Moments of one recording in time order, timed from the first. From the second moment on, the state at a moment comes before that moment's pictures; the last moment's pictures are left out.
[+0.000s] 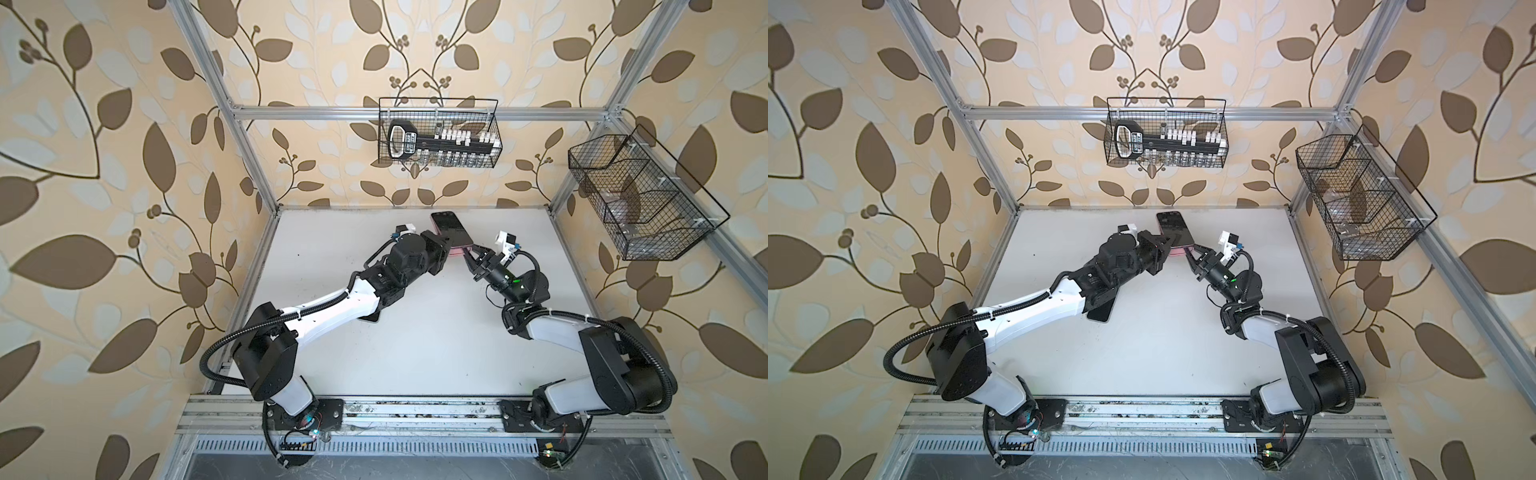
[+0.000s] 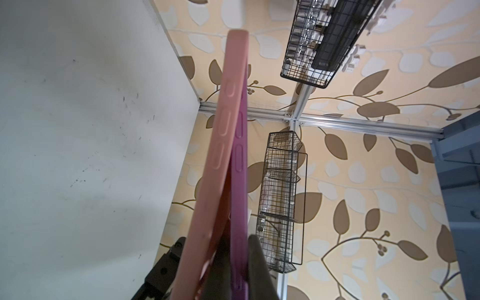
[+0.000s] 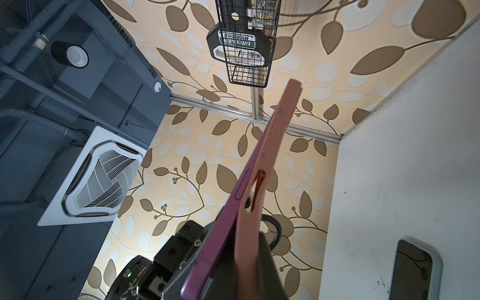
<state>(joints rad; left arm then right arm) -0.81 1.57 1.19 0.25 -0.07 -1.65 0.28 1.45 0.49 1.30 -0.47 1.57</state>
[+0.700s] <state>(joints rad) -0.80 1.62 1.20 0.31 -0.02 -1.65 0.27 1.45 0.49 1.27 -0.42 1.55</state>
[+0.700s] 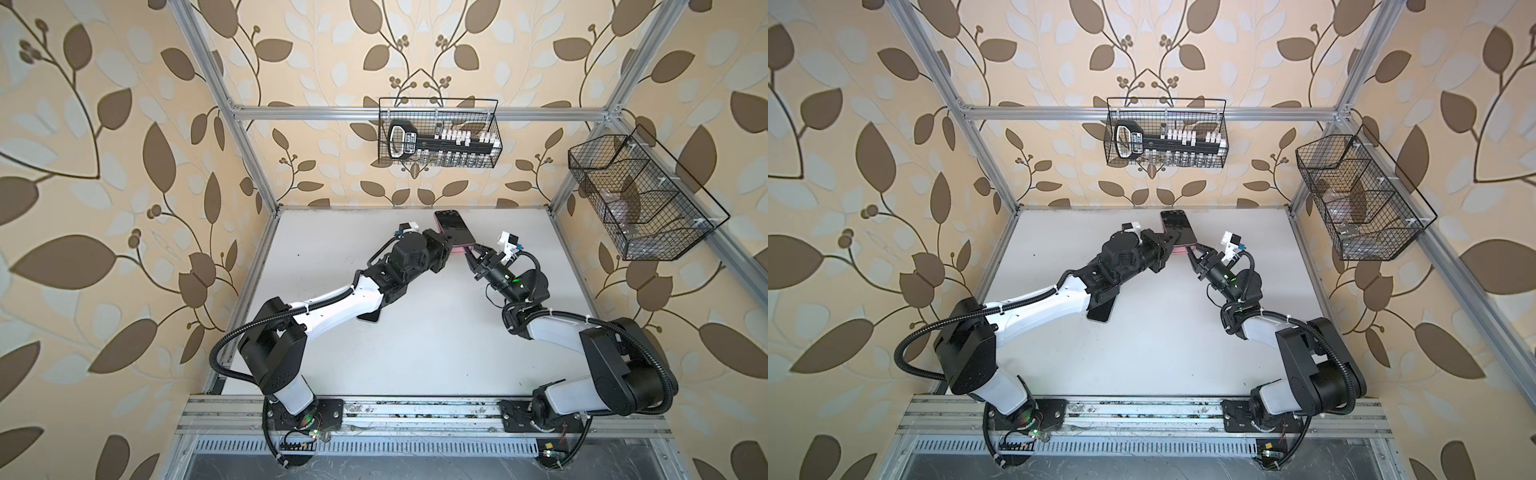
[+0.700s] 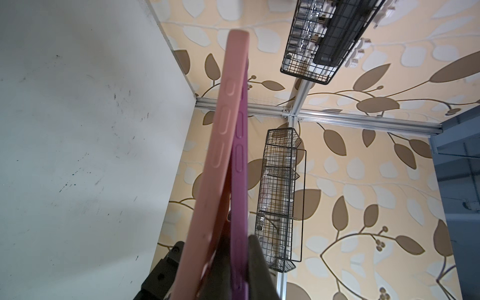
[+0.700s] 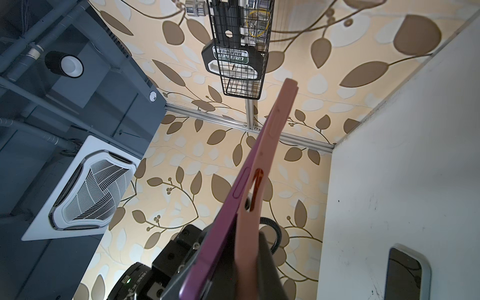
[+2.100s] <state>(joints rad) -0.85 1.63 1.20 0.36 0.08 -1.72 0.26 1.59 0.55 1.27 -0.47 1.49</state>
